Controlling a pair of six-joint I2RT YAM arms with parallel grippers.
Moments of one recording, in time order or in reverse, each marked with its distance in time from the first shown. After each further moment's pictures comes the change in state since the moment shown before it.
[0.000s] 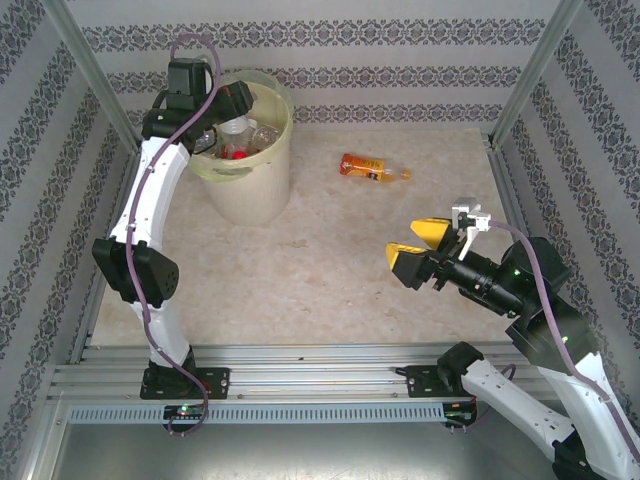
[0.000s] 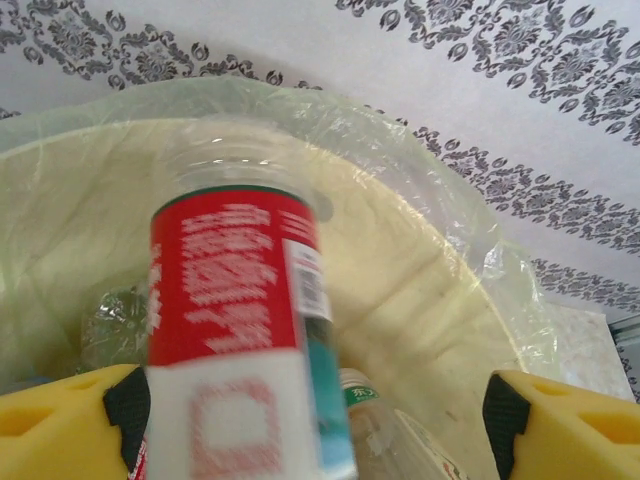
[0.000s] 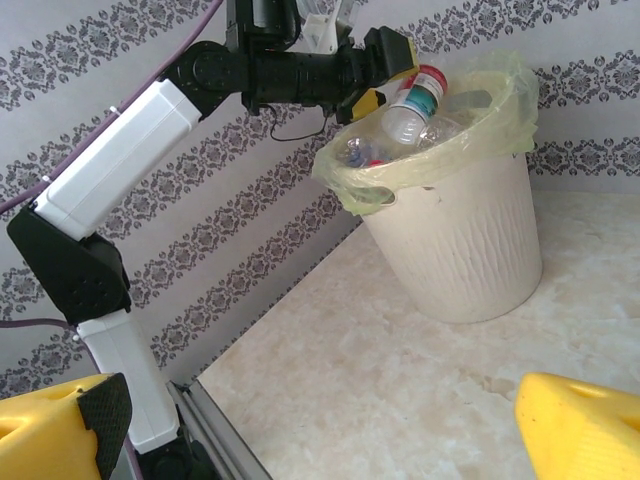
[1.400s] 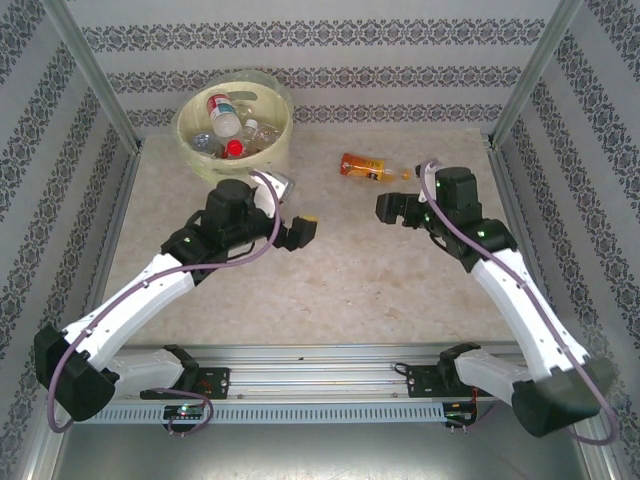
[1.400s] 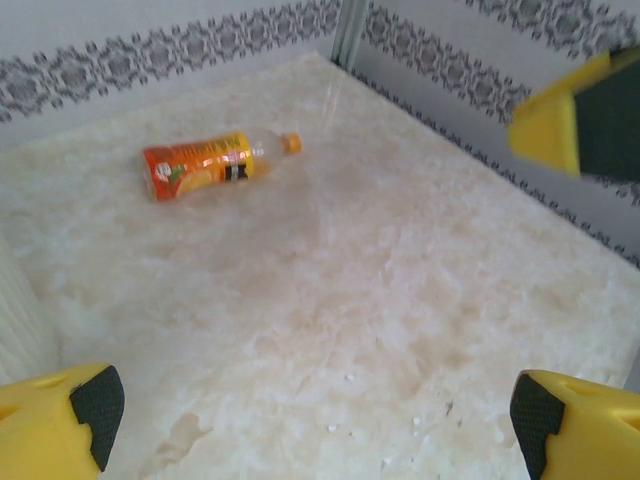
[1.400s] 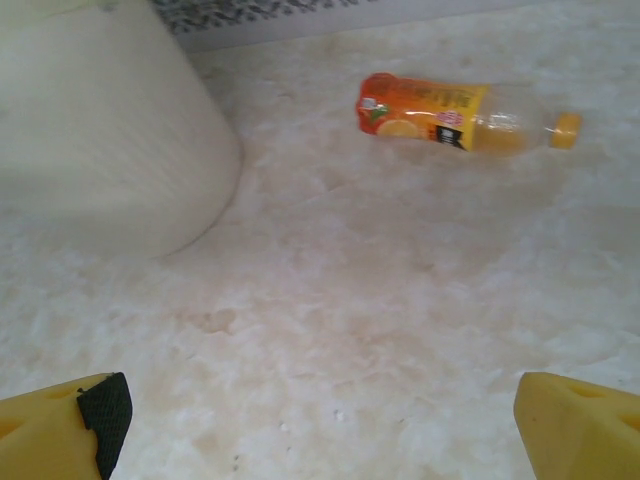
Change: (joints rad) left arm -0.484 -0.709 -1.095 0.473 0.154 0.356; right arm -0.316 0.560 0.003 0.003 0.192 -0.120
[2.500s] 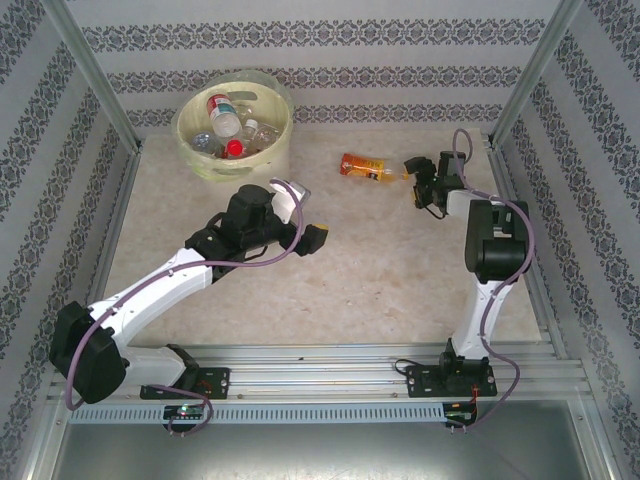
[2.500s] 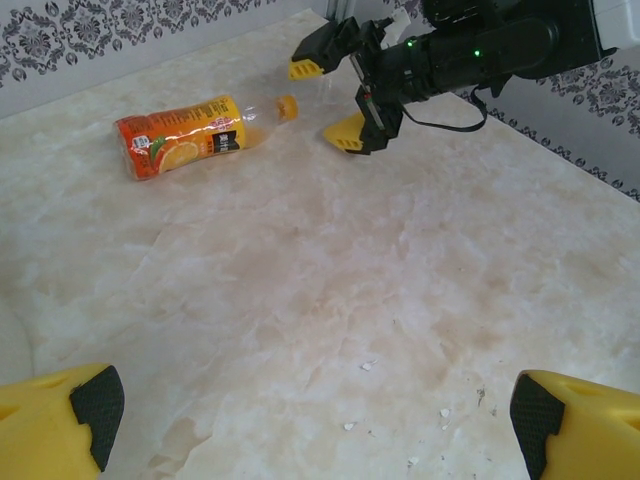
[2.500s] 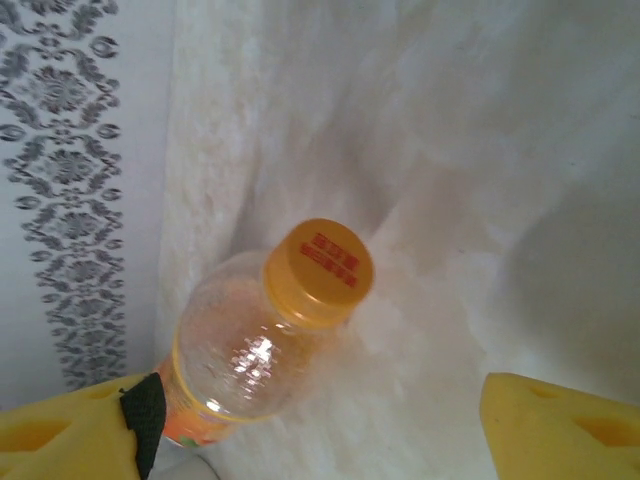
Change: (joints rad) left arm -0.027 0.110 -0.035 0.104 -0.014 0.047; right arm -0.314 0.933 0.186 0.727 -0.203 0.914
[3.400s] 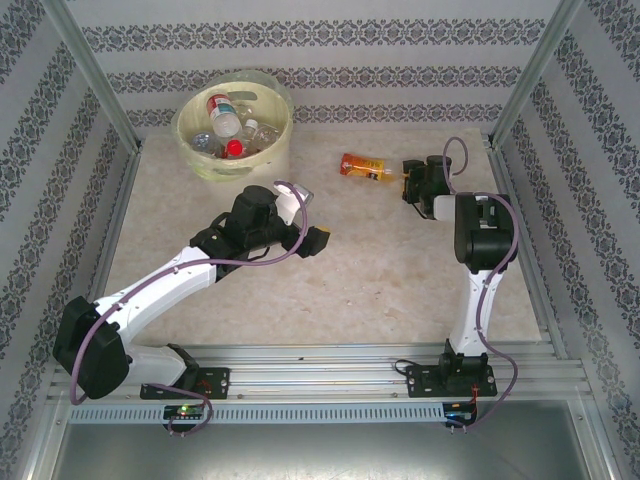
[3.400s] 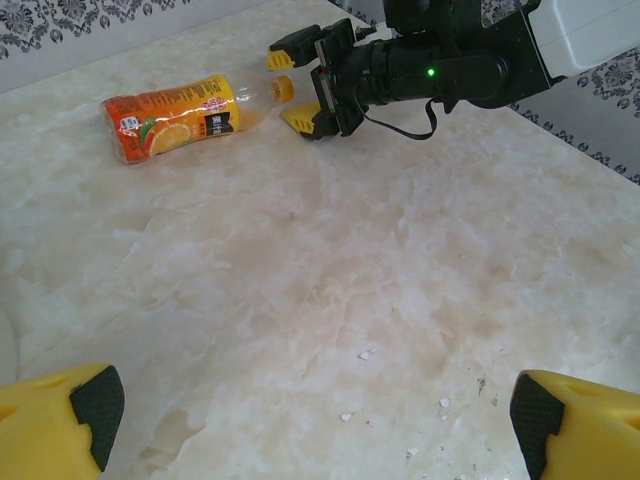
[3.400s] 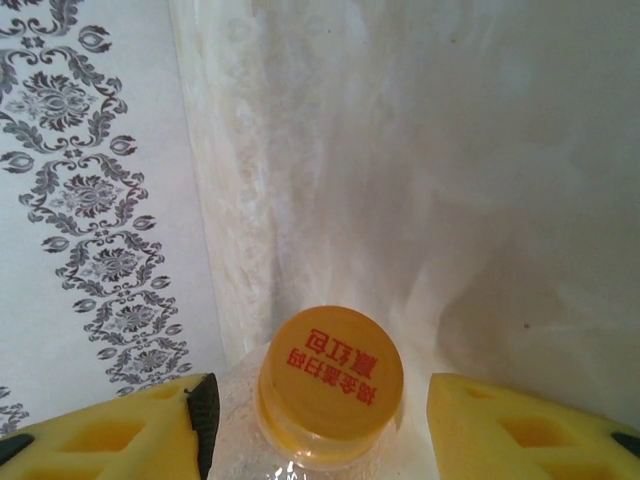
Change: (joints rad) left arm -0.003 0.027 0.000 -0.003 0.005 0.000; right arm 0.047 0.127 0.013 0.232 0.122 0.296
